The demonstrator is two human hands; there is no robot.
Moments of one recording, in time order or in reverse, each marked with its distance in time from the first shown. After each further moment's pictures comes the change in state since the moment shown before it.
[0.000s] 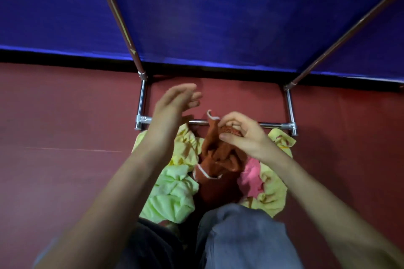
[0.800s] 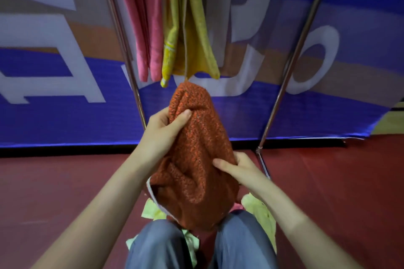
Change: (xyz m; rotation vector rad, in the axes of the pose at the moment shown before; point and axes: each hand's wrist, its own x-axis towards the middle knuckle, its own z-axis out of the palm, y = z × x) left_hand -0.187 0.130 0.016 0.117 -0.218 0.573; right_hand -0.149 -0.173 0.017 0.150 0.161 -0.055
